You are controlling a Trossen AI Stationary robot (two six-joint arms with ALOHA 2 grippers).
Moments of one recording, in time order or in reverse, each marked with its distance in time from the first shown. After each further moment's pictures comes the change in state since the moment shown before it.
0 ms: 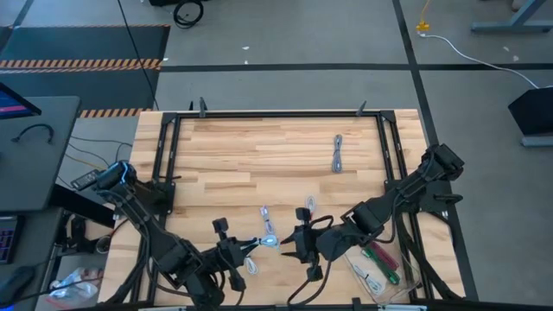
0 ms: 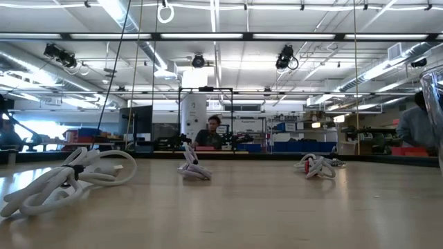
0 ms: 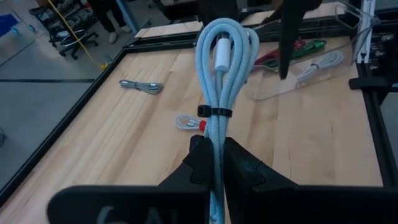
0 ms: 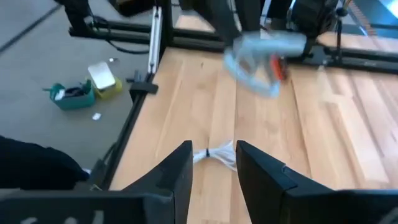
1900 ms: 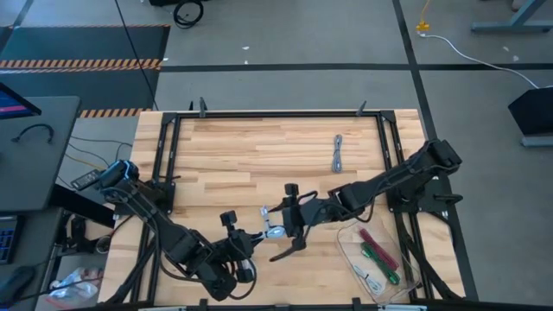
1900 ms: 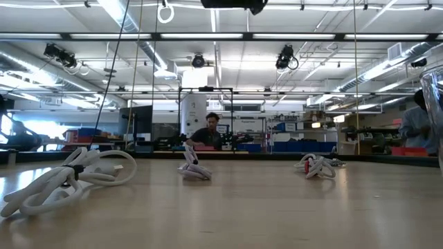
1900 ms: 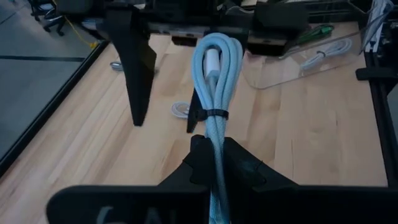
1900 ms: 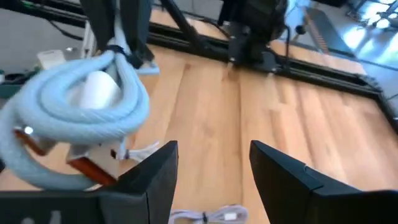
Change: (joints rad) left arm 0.082 -0.001 0.000 0.010 0.121 0.020; right arm -0.197 -0.016 -0.165 0.216 -0.064 -0.254
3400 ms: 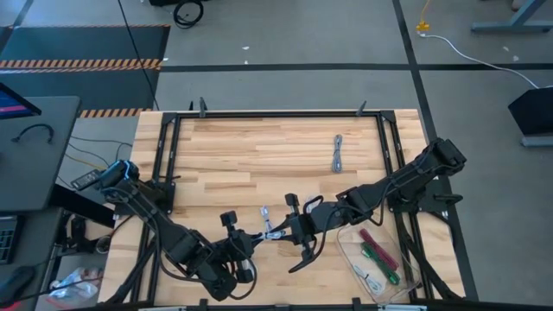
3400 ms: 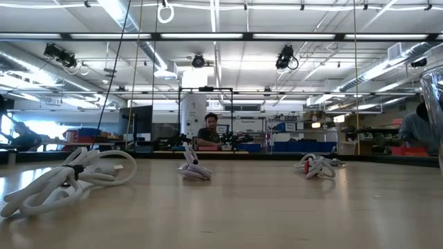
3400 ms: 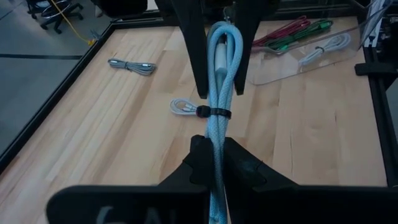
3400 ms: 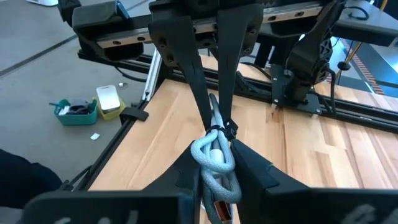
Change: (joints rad) left arm 0.002 0.001 -0.001 -0.006 0.009 -0.001; right arm 0.061 -0.037 0.005 0.089 -0.127 0.017
